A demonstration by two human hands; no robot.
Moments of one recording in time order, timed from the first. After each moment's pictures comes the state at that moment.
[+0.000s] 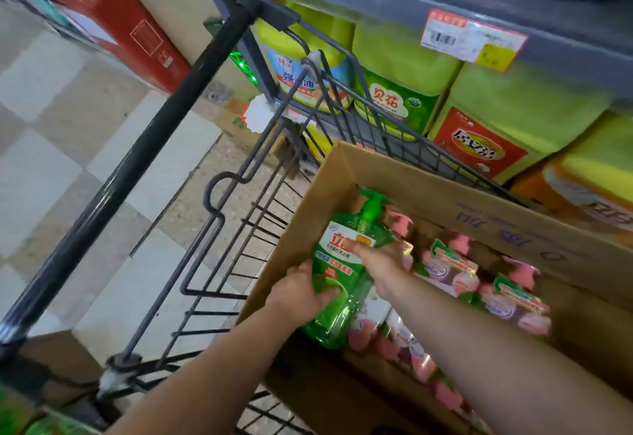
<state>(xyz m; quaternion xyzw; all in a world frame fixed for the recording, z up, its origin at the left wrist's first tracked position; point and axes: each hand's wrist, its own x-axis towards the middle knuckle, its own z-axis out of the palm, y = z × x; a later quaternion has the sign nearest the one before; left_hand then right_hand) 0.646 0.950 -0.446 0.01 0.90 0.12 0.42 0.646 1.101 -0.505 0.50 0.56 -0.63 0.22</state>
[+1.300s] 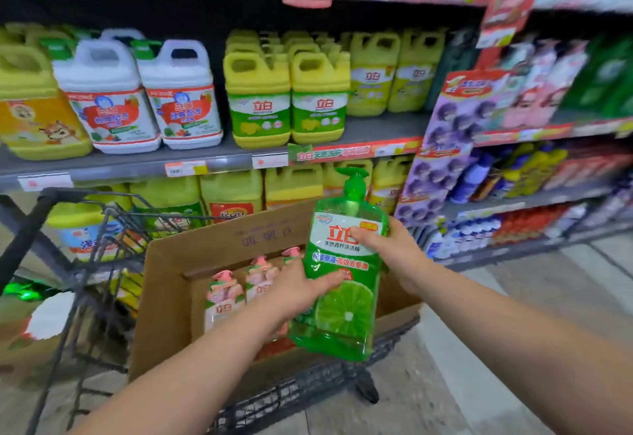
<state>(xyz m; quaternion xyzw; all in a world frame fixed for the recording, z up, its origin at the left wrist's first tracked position) 0.852 1.010 -0.235 0.41 0.69 0.39 0.45 0.989 1.126 -0.213 0.45 0.57 -0.62 -0.29</state>
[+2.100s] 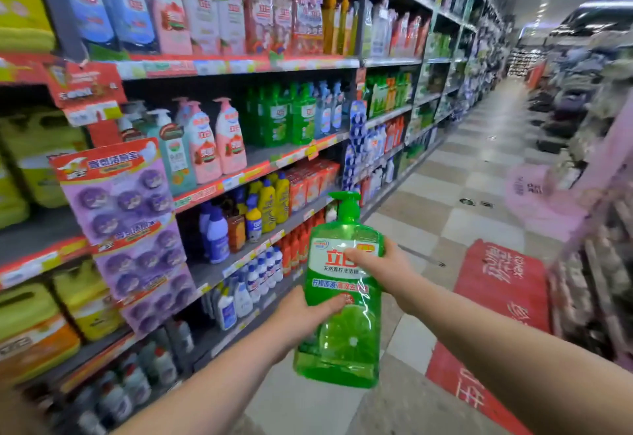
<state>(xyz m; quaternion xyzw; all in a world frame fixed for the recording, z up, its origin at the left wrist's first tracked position) 1.337 1.268 -0.192 0.61 0.49 0.29 0.55 1.510 1.278 -0.157 0.59 0.46 -0.45 -0.49</state>
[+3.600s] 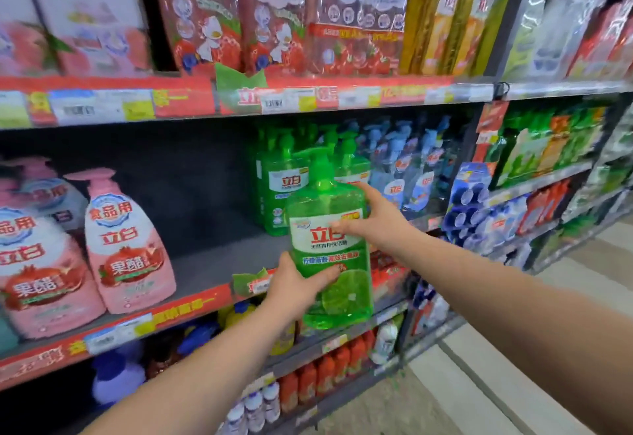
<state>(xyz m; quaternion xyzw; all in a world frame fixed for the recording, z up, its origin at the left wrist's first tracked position) 1.539 1.965 -0.177 0.45 0.66 0.50 0.34 1.680 2.033 -0.089 0.45 0.71 -0.42 -0.35</state>
